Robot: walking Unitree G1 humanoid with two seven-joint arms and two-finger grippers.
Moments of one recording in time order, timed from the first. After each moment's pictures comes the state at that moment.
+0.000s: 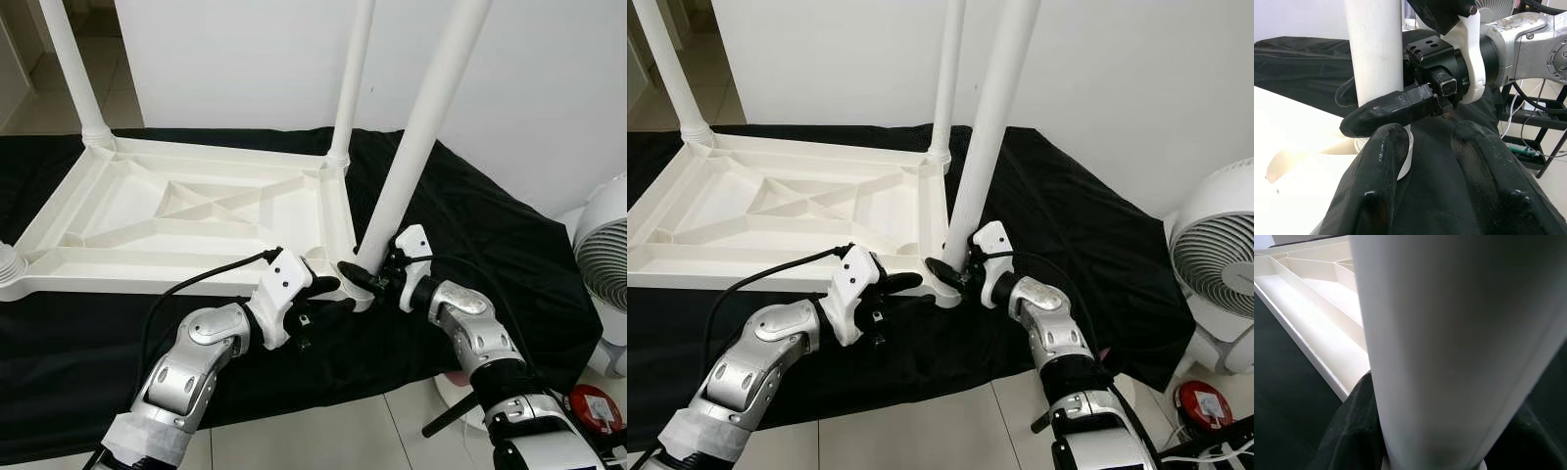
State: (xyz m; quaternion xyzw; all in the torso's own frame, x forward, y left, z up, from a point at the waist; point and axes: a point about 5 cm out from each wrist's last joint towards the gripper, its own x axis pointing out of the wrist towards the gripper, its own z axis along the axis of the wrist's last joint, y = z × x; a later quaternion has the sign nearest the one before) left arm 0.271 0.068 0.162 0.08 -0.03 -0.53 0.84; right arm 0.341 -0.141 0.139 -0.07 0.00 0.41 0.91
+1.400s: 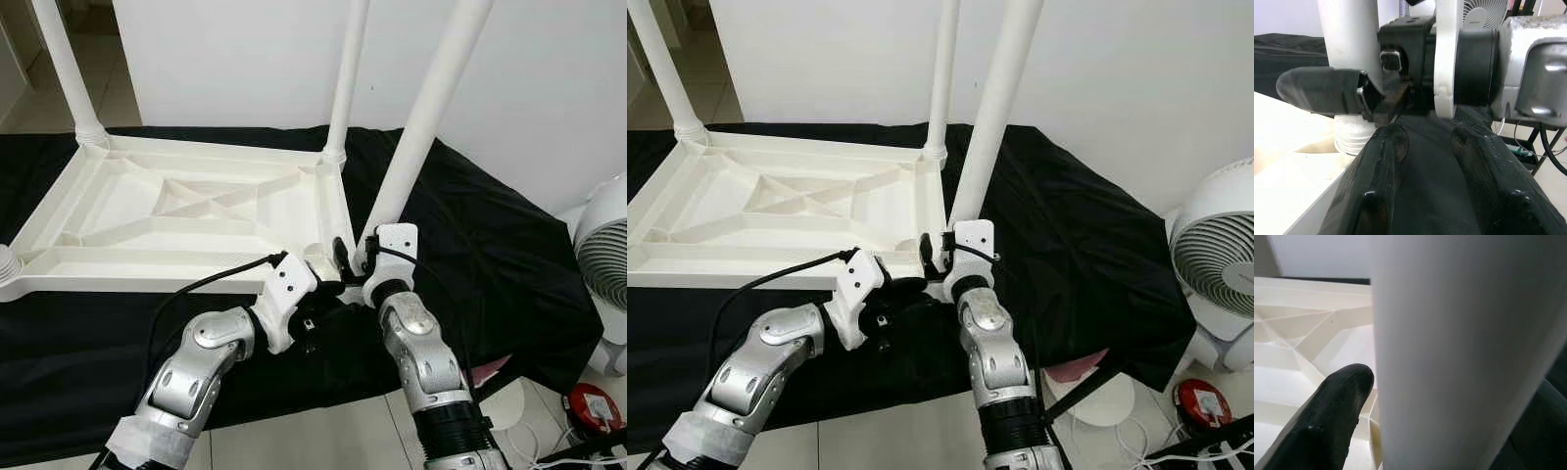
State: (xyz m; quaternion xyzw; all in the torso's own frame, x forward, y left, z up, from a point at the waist) left arm 0.268 0.062 0.160 0.07 -0.03 -0.54 0.84; right arm 0.320 -0.107 0.160 0.00 -0.04 0.11 0.99
